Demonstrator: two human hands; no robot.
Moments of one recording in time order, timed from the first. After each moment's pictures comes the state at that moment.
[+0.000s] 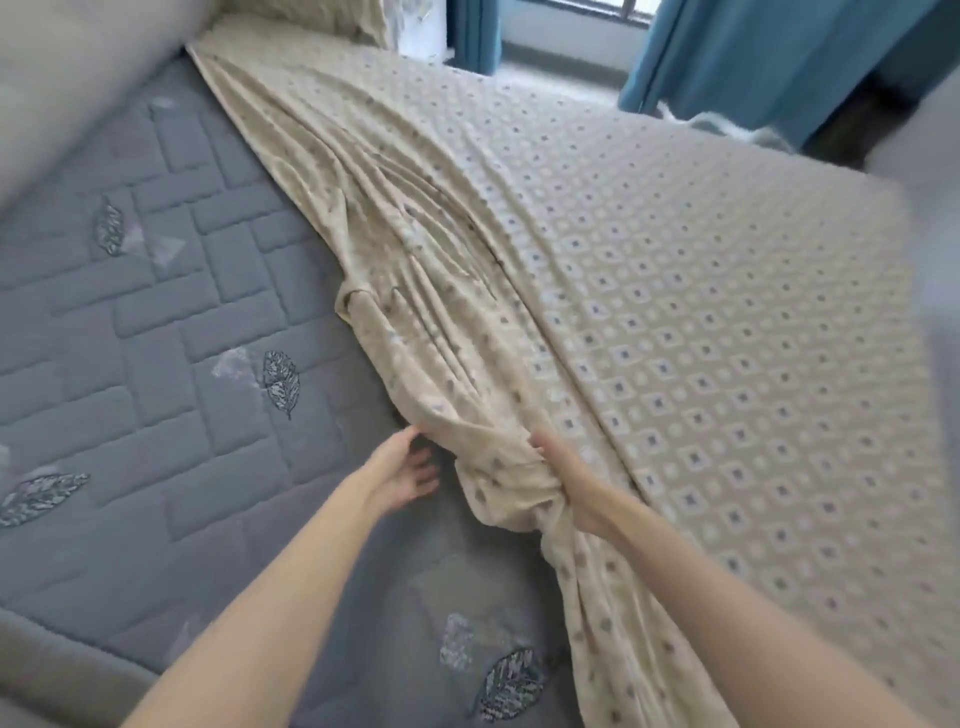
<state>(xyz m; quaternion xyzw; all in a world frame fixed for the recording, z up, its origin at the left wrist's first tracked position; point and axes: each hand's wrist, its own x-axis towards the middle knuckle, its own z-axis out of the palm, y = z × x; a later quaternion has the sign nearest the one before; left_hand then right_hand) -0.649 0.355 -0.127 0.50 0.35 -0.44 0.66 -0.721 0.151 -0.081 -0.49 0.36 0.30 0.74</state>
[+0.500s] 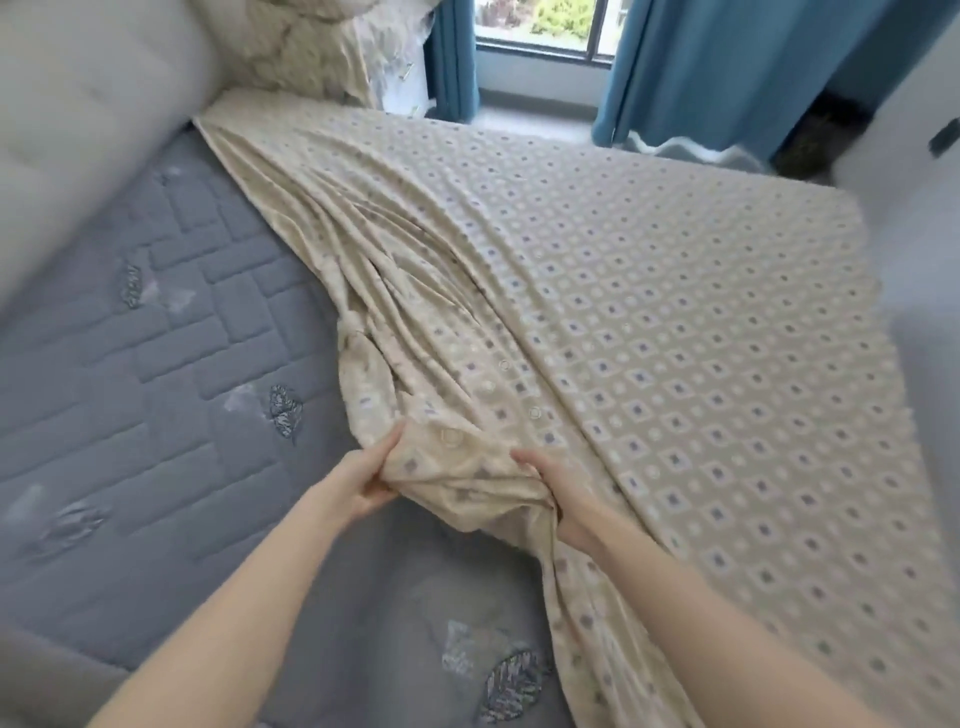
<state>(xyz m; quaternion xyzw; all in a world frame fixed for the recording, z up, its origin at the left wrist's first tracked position) -0.662 0.356 -0.068 0.53 0.31 -0.38 0.69 -0.756 0.133 -0.065 -0.49 0.38 0.26 0.74</state>
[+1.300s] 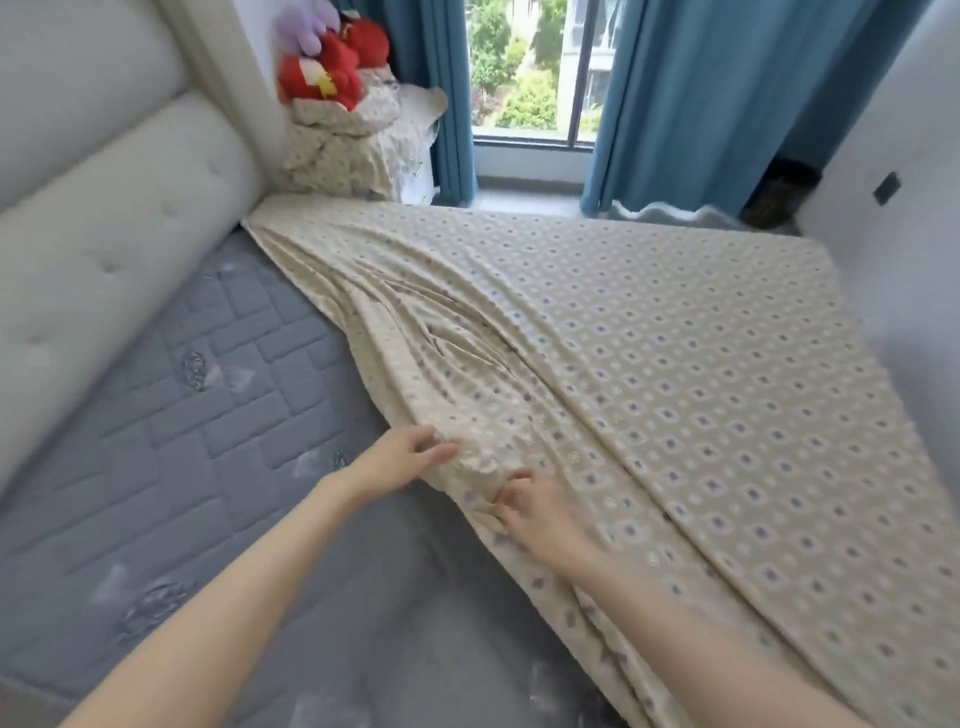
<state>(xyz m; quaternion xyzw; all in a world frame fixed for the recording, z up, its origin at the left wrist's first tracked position) -0.604 0.448 0.042 0.87 -0.21 -0.29 0.34 -0.741 0.266 -0.002 -0.89 0.14 0.08 0.42</state>
